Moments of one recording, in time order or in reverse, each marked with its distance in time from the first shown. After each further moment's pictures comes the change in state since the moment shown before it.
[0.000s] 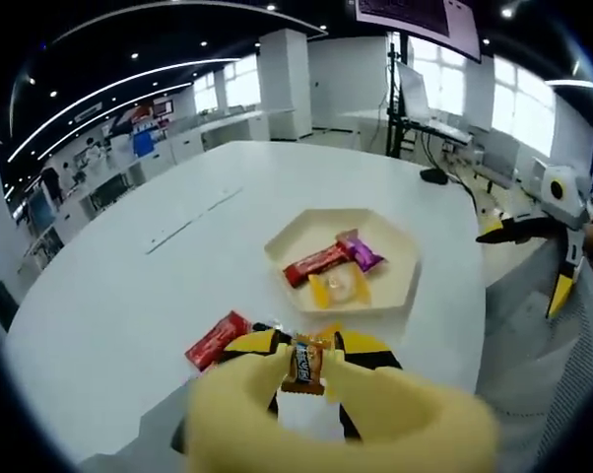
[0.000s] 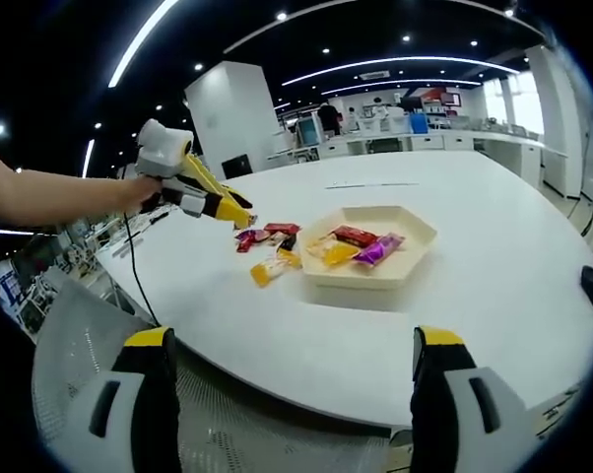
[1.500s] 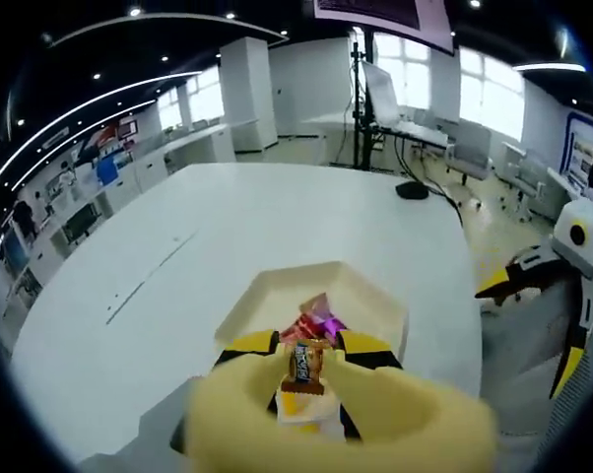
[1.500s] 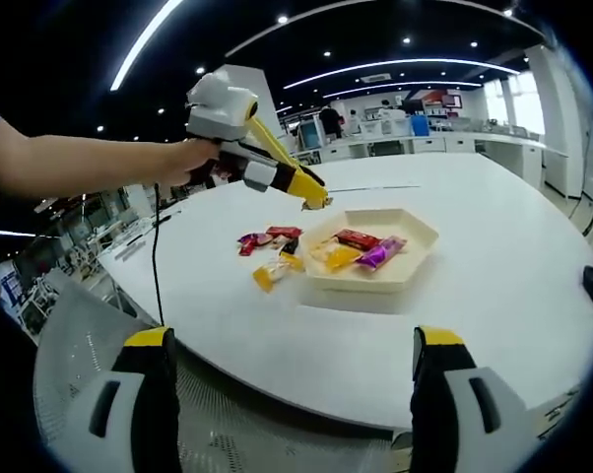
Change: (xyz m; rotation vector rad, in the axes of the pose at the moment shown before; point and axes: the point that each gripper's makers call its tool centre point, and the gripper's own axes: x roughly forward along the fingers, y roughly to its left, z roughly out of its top) left arm 0.071 -0.046 0.082 0.107 -0.028 -0.118; right arm 0.001 0.002 0.002 0.002 -0.017 0.011
